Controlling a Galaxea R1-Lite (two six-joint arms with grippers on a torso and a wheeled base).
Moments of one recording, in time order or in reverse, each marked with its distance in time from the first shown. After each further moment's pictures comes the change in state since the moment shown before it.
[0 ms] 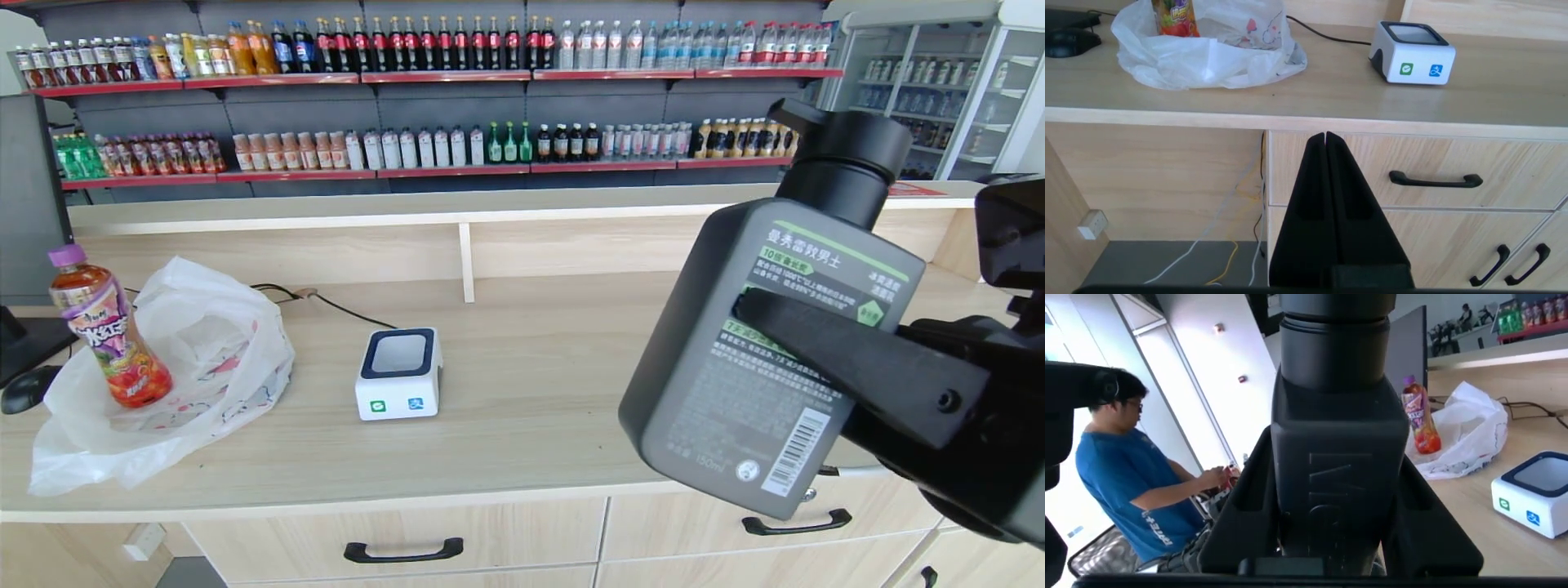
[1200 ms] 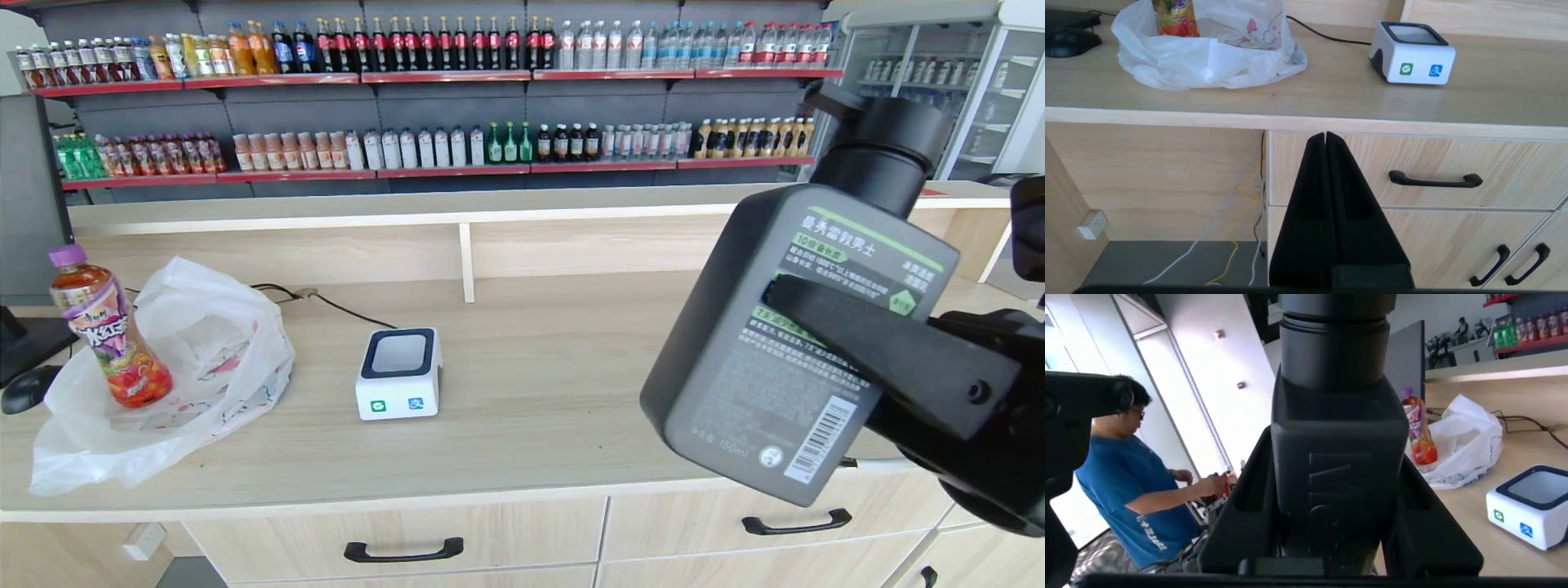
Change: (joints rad) left arm 0.000 0.000 0.000 0.000 0.000 0.000; right arm -0.031 -0.024 0.020 0.001 0.001 -0.028
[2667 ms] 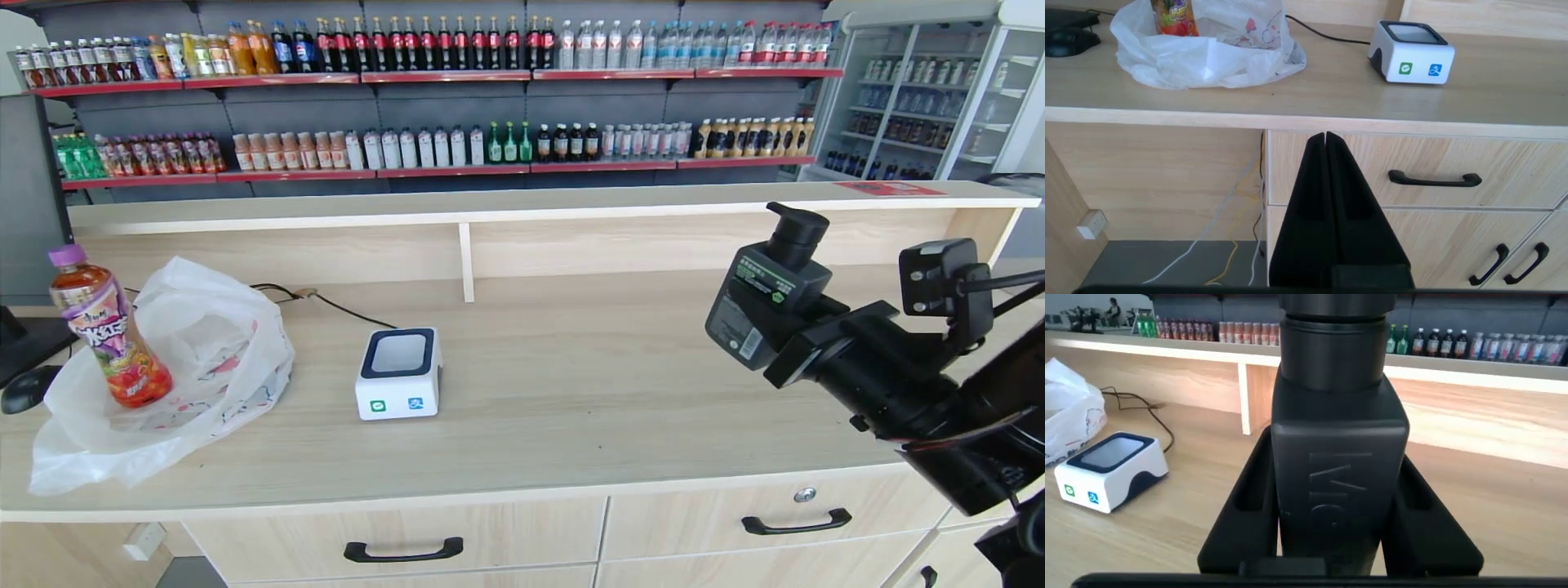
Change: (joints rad) left arm 0.000 0.000 0.000 0.002 0.000 -0.001; right arm -0.329 0.228 0.042 0.000 -0.492 -0.711
